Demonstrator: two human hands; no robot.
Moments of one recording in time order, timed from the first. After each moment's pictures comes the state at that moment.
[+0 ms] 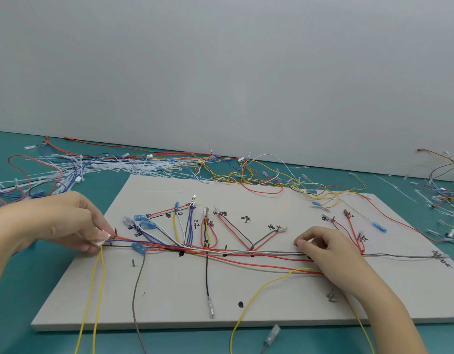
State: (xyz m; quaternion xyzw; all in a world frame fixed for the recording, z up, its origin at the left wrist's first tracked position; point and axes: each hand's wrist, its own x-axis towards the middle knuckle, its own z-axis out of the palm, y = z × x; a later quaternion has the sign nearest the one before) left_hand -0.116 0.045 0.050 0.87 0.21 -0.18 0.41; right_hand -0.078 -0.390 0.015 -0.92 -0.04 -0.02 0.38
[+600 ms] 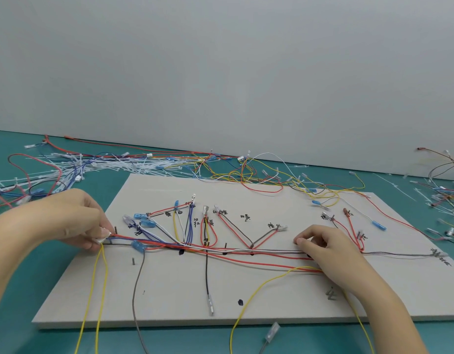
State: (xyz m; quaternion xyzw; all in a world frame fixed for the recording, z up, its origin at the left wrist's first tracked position) left_hand -0.117 0.033 0.049 0.89 0.24 -0.12 0.37; right_hand -0.078 -0.390 0.016 -0.93 -0.05 -0.03 0.37
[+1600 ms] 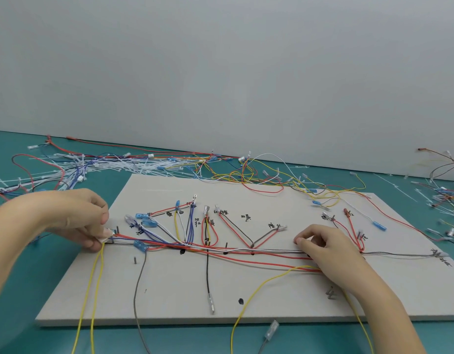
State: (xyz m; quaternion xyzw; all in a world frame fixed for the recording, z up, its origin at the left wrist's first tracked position) left_hand -0.090 0.053 0.034 0.90 0.20 -0.15 0.37; right_hand -0.079 -0.388 0.016 -0.93 -0.05 -0.03 0.36
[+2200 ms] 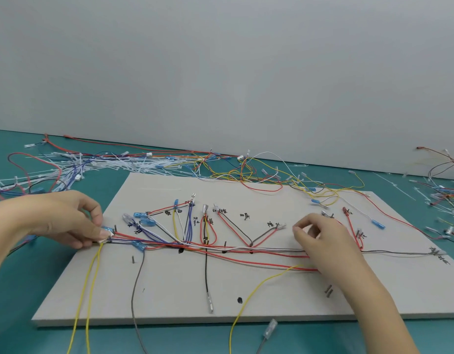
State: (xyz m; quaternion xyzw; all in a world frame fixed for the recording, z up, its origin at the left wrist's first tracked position) left_hand -0.096 0.075 0.029 0.87 0.17 -0.18 0.43; right_hand -0.084 -0.371 0.026 -0.94 -0.02 -0.10 0.32
